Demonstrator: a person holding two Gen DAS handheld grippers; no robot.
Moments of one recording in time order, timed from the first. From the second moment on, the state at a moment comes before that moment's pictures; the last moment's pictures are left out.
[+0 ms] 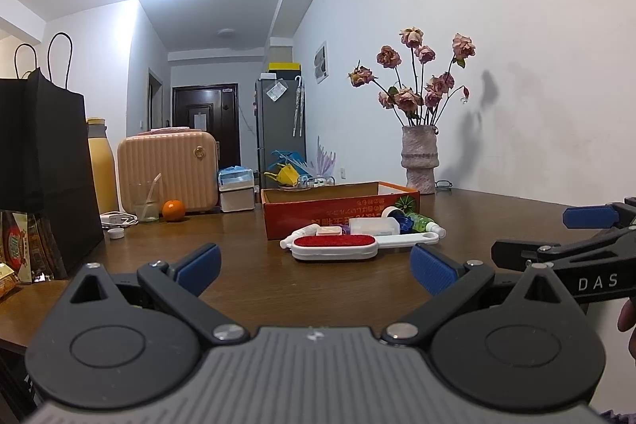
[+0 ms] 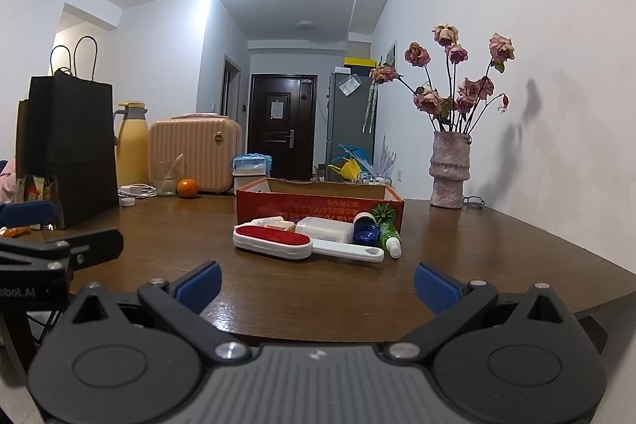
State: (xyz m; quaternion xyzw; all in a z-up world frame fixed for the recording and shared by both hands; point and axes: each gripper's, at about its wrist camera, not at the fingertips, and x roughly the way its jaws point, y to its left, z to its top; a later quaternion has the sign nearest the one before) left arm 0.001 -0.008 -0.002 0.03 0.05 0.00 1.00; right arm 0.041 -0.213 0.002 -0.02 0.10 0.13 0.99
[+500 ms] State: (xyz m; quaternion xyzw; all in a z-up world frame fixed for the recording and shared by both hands) left arm 0.001 -0.006 -0.002 0.04 0.05 0.00 1.00; right arm 0.041 -0.213 0.002 -0.02 0.10 0.13 0.99
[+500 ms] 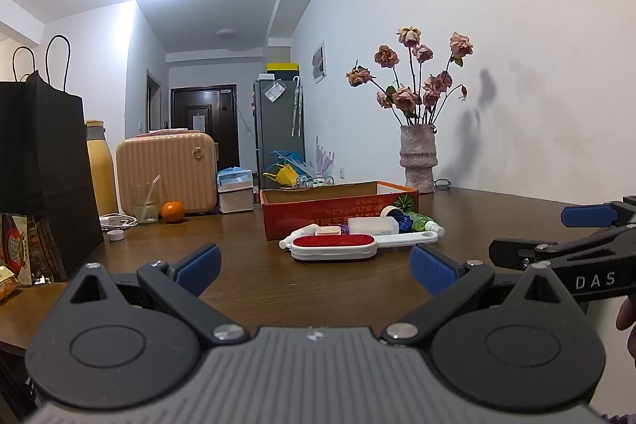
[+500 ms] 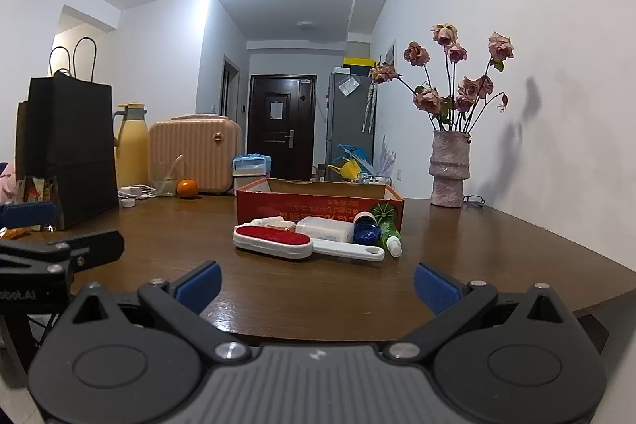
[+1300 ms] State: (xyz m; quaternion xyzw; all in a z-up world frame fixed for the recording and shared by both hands) left arm 0.001 -0.008 -0.003 0.04 0.05 -0.01 1.00; right arm 0.039 -0.212 -0.001 -0.02 0.10 0.14 0.98
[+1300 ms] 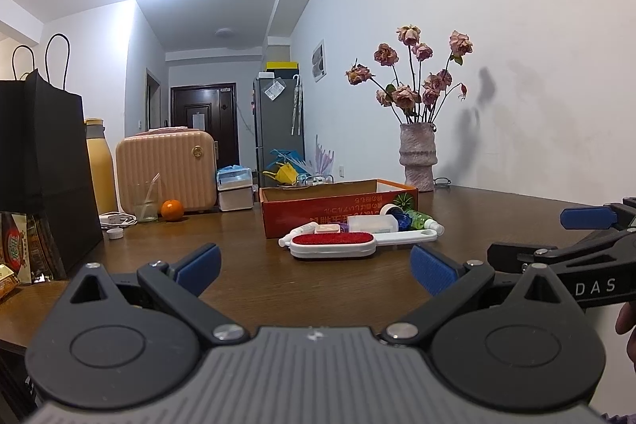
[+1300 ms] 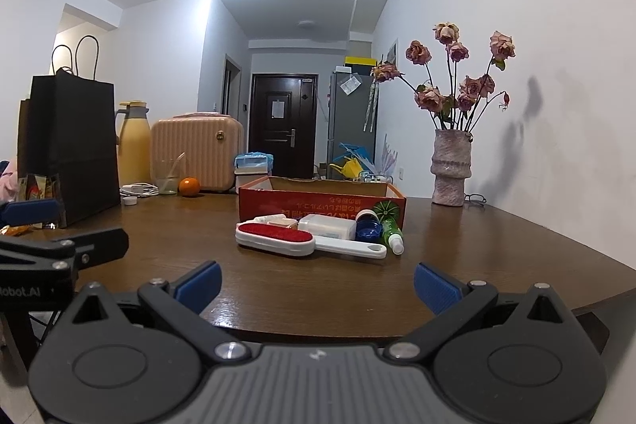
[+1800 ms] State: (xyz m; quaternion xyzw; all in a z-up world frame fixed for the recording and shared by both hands) left arm 0.002 -0.007 -0.007 0.03 0.06 0.00 1.00; right arm 0.038 -0.211 -0.001 -0.02 0.10 0.14 0.98
